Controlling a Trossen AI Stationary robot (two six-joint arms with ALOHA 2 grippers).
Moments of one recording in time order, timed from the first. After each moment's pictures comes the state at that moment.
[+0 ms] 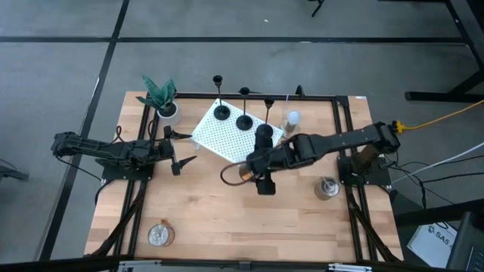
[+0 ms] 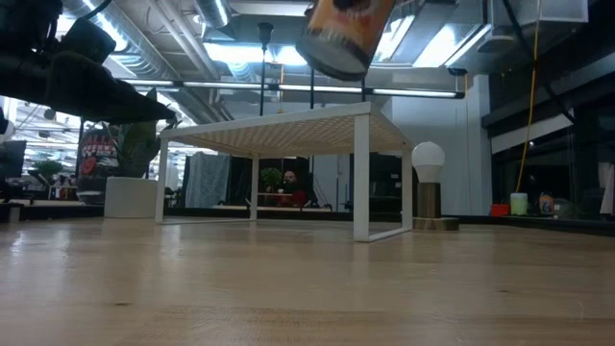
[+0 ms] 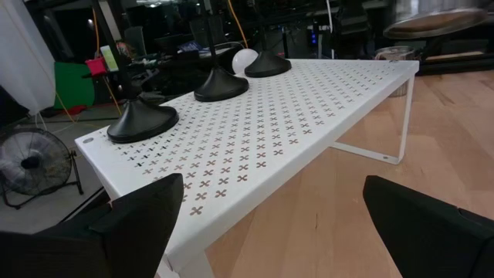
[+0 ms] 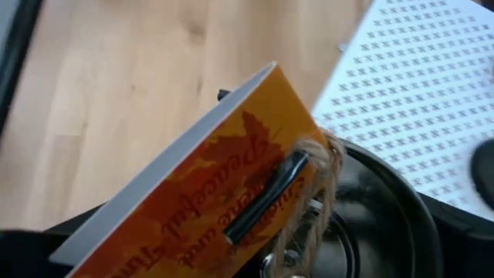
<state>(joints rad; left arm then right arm) -0.11 0.21 0.01 0.08 -0.45 0.10 0.24 1.73 1.64 -0.87 0.18 0.10</state>
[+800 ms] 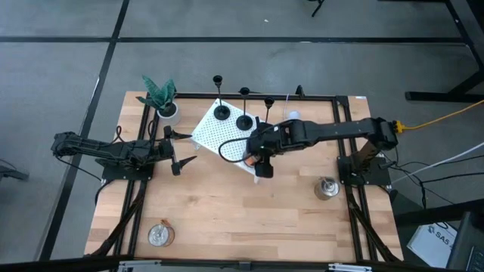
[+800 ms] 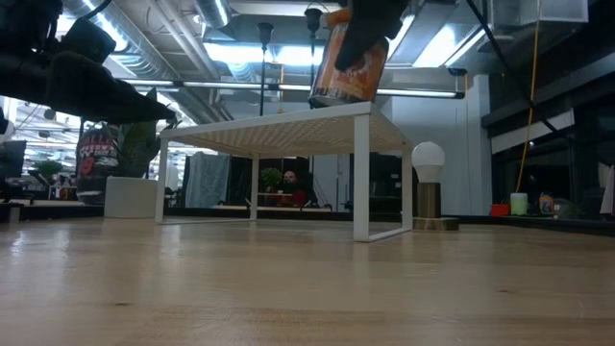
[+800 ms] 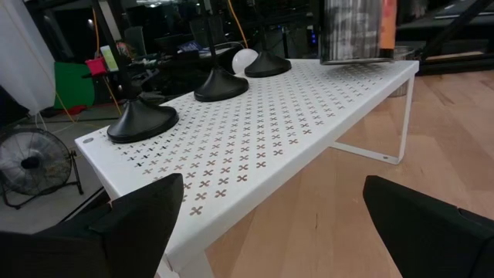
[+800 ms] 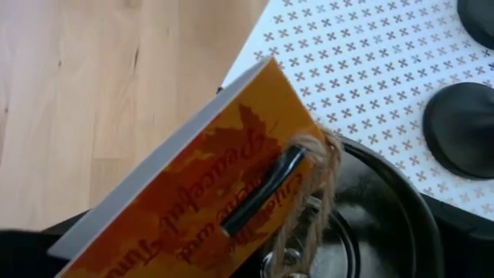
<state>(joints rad) -0.11 0.21 0.01 0.08 -0.45 0.10 0.07 1.72 1.57 -0.87 0.12 0.04</state>
